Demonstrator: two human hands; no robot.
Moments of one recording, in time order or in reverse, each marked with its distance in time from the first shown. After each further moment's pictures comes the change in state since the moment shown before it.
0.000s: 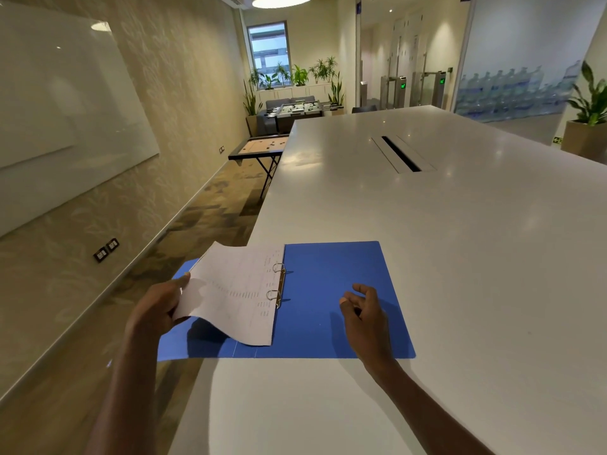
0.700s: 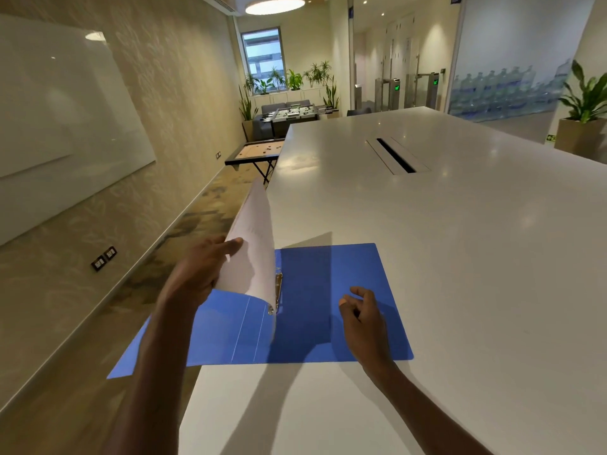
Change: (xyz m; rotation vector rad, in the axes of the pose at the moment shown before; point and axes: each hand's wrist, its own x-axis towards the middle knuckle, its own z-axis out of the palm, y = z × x) left_hand -0.074 0.058 0.058 0.039 -0.277 0.485; right_hand 0.001 0.003 -0.001 -0.017 0.010 -0.012
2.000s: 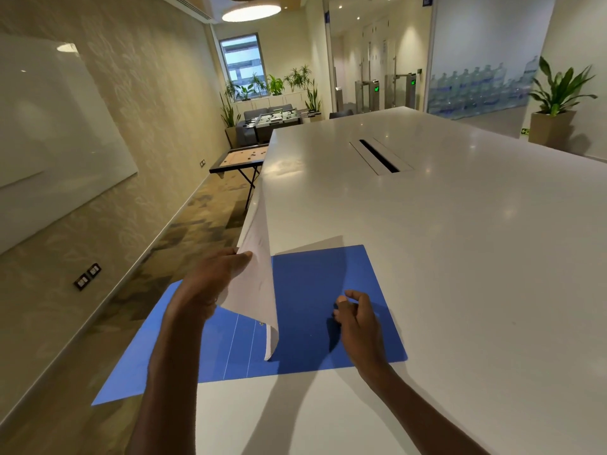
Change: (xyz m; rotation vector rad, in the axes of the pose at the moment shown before) left_hand -0.014 0.009 0.029 0.131 -0.093 0.034; right_hand 0.005 0.007 0.003 0.087 0.040 0.052
